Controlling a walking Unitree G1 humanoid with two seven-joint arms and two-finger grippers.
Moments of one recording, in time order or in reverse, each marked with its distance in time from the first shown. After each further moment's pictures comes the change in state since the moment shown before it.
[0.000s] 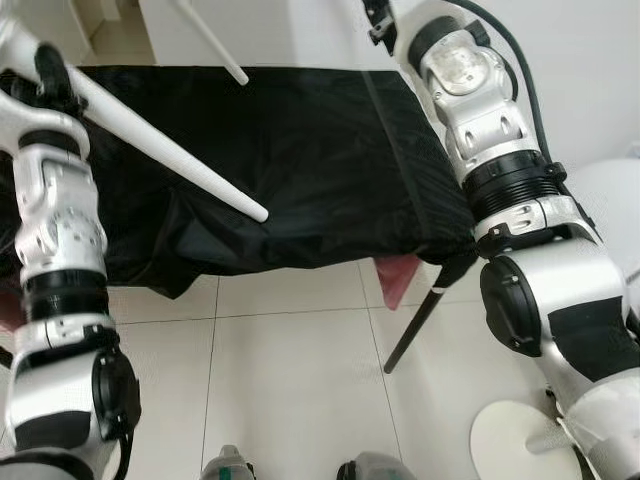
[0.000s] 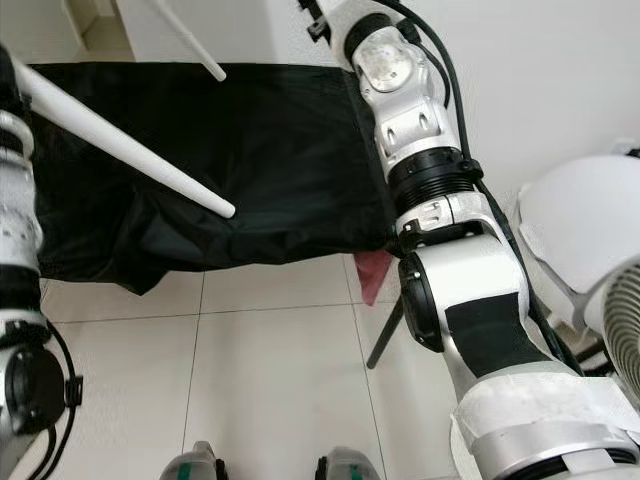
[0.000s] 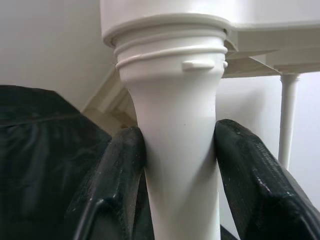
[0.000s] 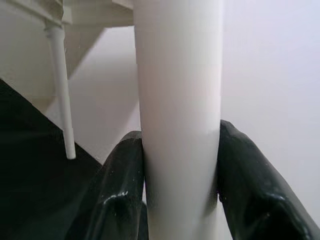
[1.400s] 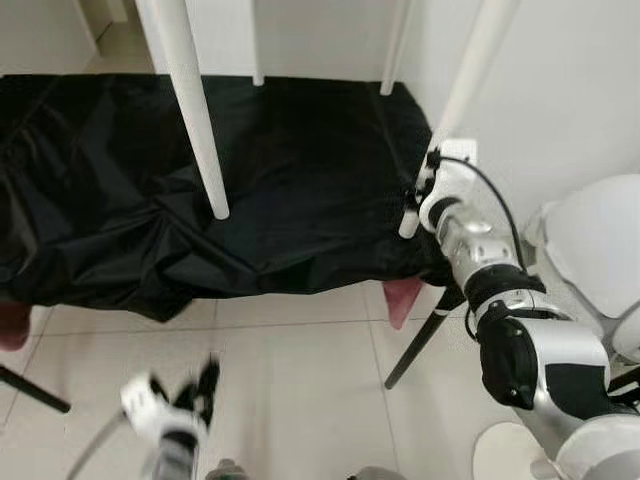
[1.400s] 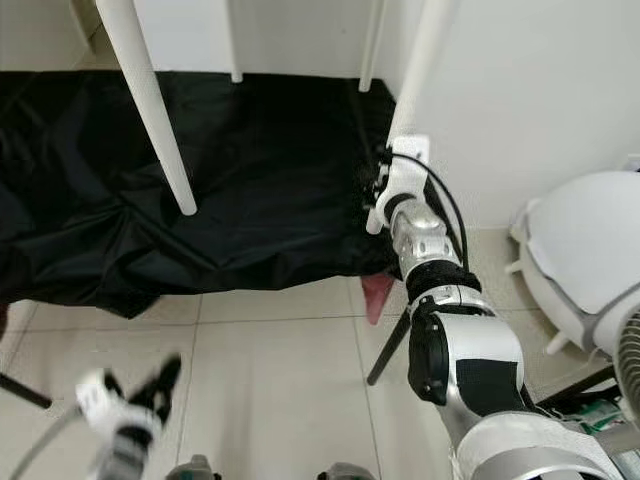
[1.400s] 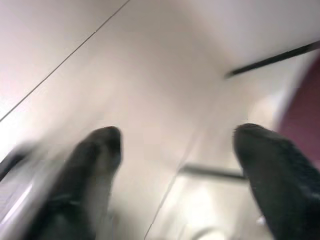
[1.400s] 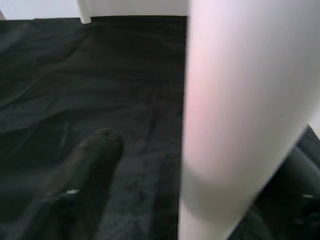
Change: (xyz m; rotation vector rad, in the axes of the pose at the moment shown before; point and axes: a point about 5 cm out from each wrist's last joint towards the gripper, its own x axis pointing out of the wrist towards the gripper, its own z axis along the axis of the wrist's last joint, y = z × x) left arm -0.334 0.120 -0.146 -0.134 0.973 0.367; right arm -0.100 0.049 -0.177 0.690 0.521 -0.176
